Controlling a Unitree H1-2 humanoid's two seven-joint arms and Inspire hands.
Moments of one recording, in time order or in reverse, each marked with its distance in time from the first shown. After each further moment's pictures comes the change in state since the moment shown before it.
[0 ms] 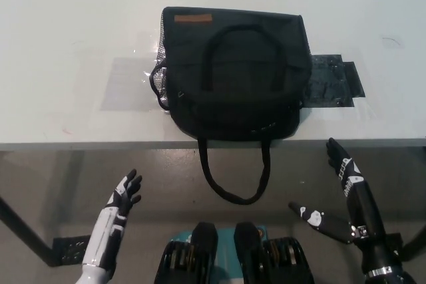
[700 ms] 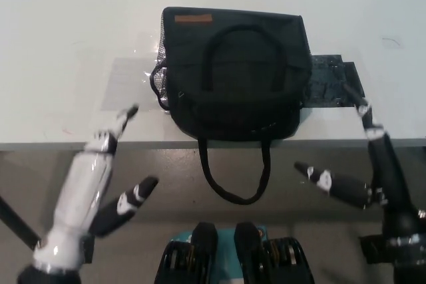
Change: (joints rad) left_arm -0.216 0.088 0.013 -0.395 0.442 0.043 -0.060; right_arm -0.156 -0.053 -0.001 -0.353 -0.226 0.097 0.024
